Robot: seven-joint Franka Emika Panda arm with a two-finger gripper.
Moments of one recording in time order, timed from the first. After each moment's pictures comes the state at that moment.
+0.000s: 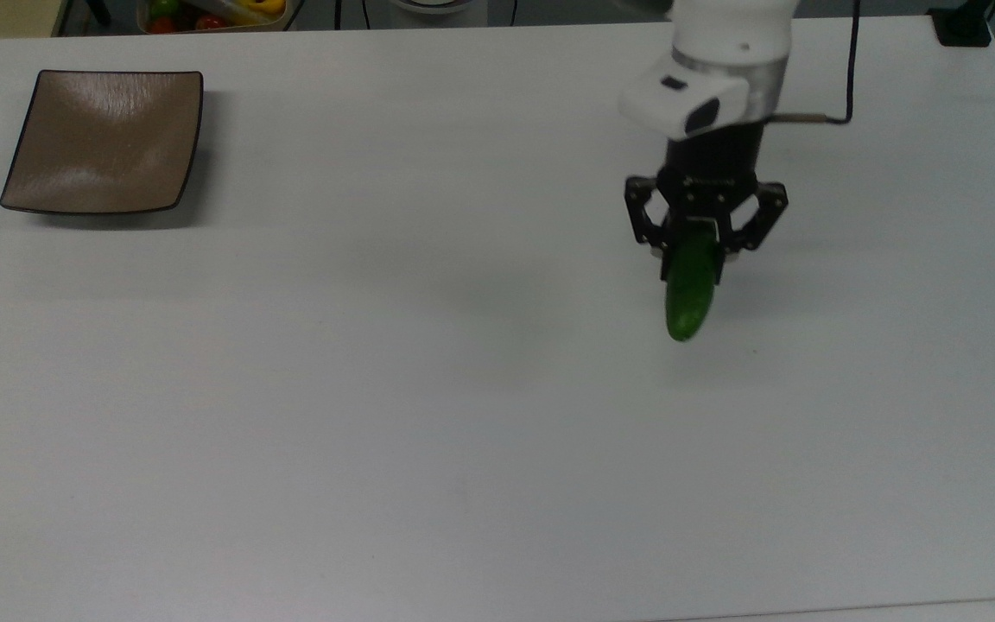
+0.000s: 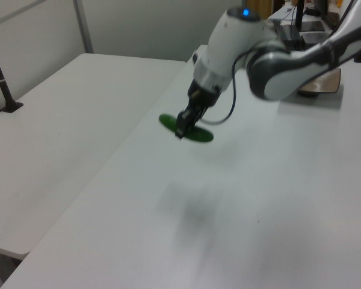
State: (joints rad) arm 0.45 0.41 0.03 -1.52 -0.22 2.36 0.69
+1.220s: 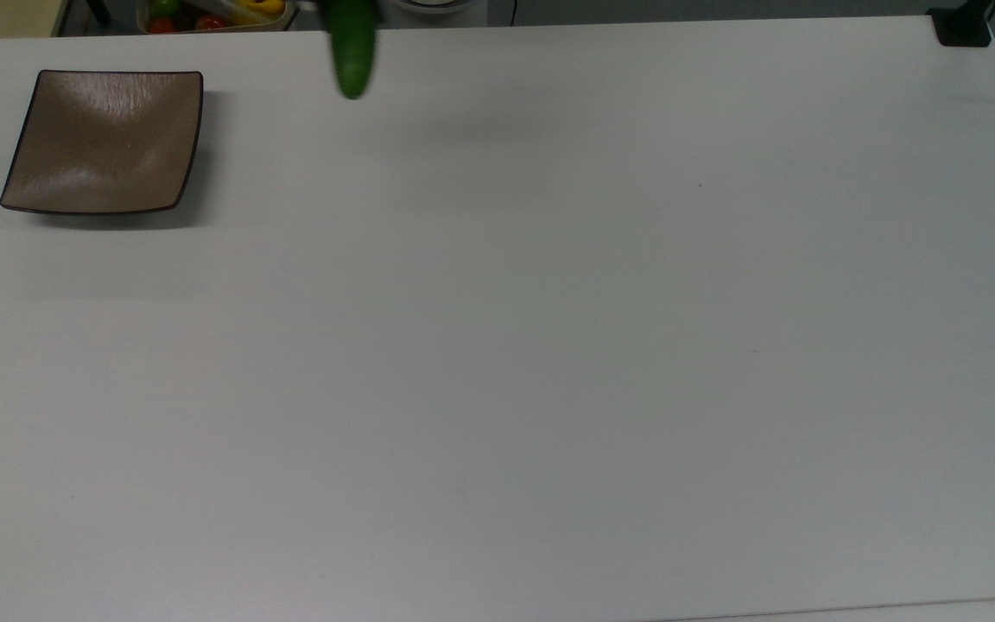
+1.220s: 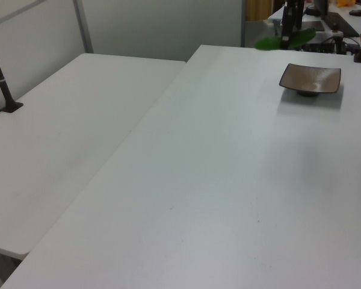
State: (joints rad) arm 0.06 -0.07 -0.12 -1.70 0.12 1.67 -0.29
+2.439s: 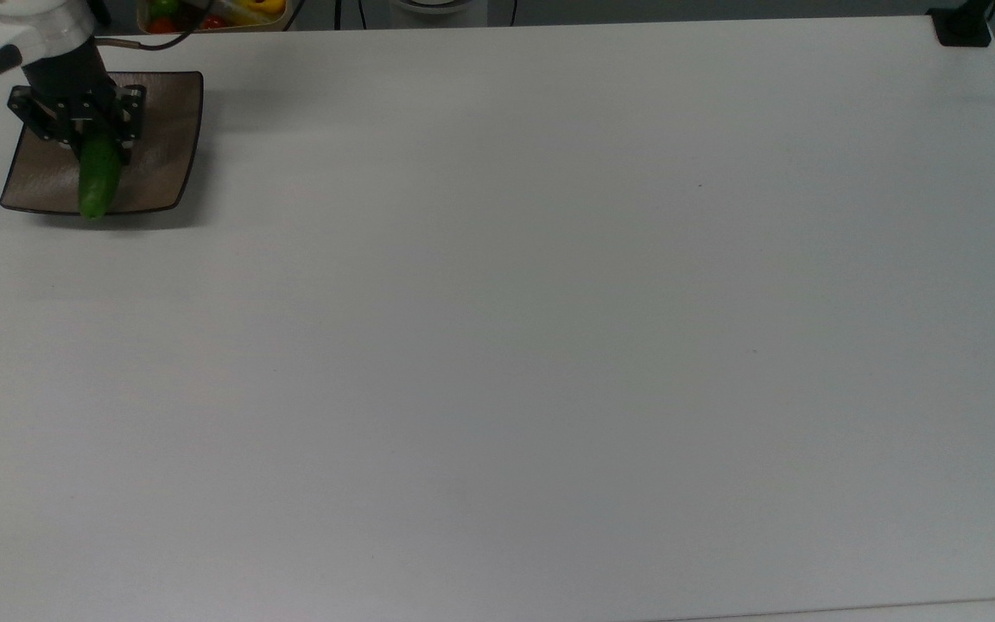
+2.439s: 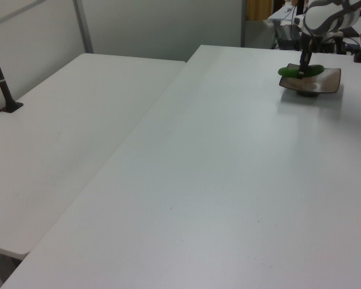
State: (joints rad) arm -0.23 0.22 -0.30 -1.99 0.12 2.37 -0.77
